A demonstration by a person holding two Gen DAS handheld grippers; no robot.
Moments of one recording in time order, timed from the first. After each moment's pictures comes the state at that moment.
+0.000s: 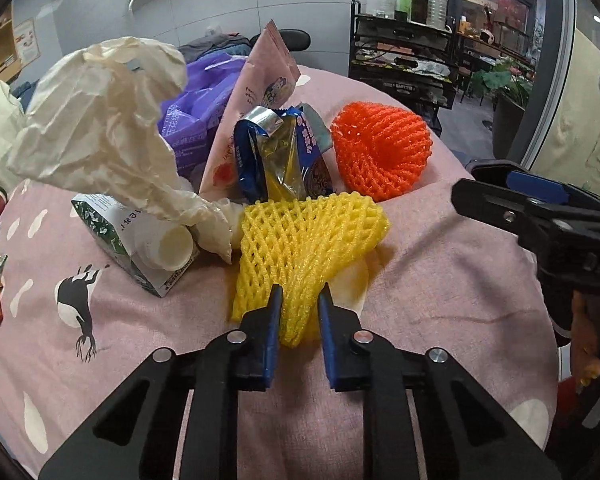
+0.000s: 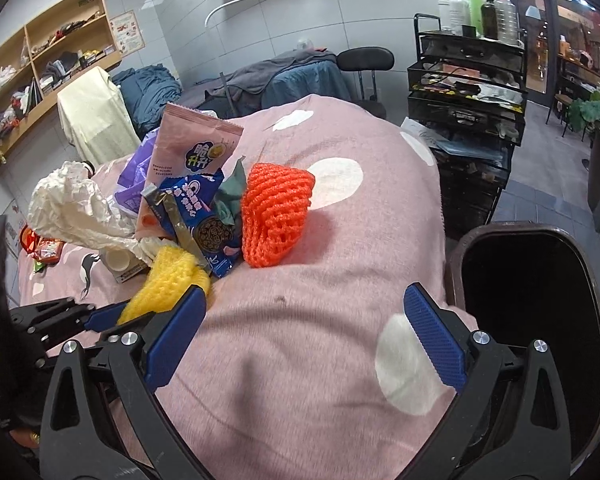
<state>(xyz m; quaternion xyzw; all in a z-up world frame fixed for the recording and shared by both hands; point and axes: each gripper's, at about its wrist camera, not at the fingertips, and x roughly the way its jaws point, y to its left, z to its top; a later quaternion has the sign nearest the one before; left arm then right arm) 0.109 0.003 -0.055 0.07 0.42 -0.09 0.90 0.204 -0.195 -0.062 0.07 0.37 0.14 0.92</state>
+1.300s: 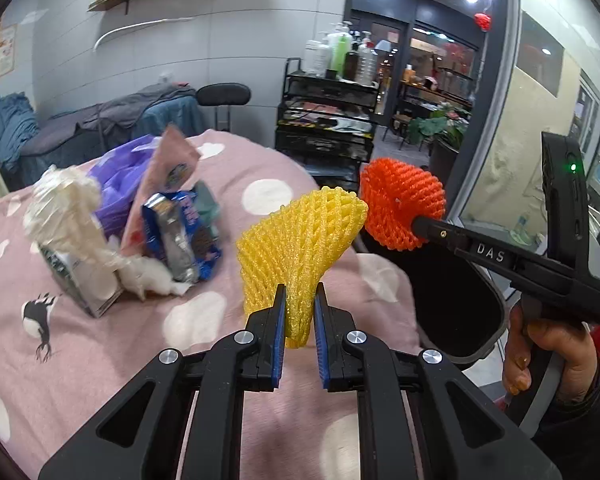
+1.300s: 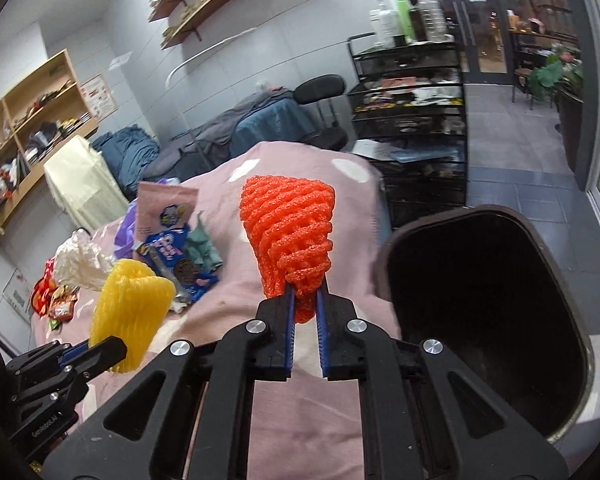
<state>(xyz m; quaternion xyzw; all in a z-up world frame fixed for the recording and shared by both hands) 0.071 -0.052 -0.009 0.03 0.34 -0.20 0.92 0.143 -0.296 -0.043 0.18 0.31 0.07 0.93</state>
